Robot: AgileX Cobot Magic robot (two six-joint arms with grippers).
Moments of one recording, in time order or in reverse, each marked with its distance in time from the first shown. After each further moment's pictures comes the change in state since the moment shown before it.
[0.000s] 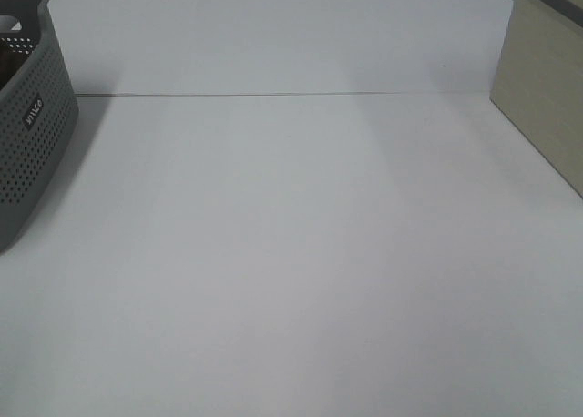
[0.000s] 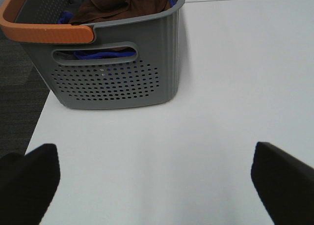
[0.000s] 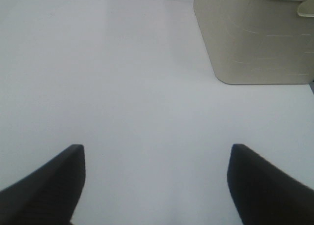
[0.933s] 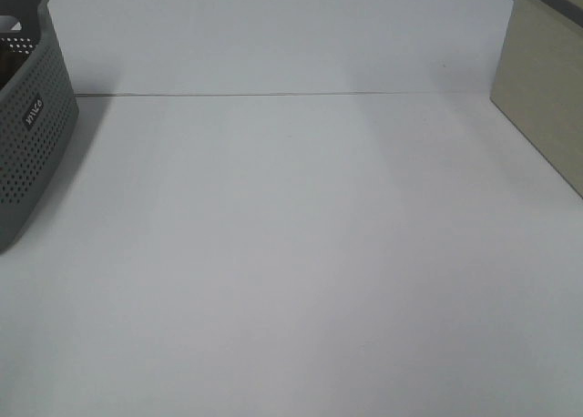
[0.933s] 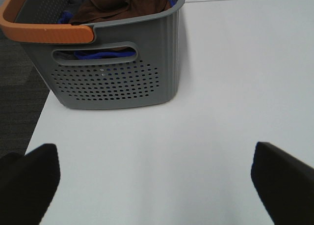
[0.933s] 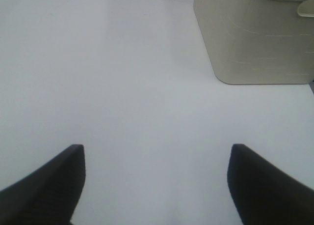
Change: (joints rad) left arm 0.000 0.000 0.000 0.000 0.000 0.000; right arm 0.000 0.000 0.000 0.000 0.000 0.000
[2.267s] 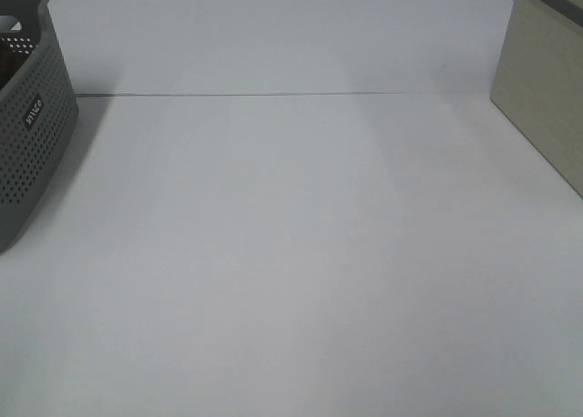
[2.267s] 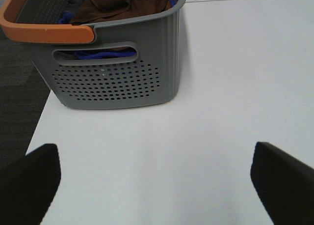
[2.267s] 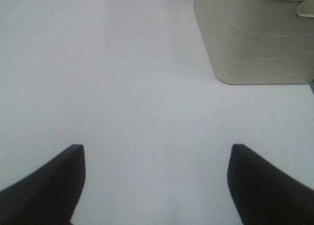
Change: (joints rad) left arm 0.000 0.000 0.000 0.001 0.000 0.000; right arm 0.000 0.000 0.000 0.000 0.000 0.000
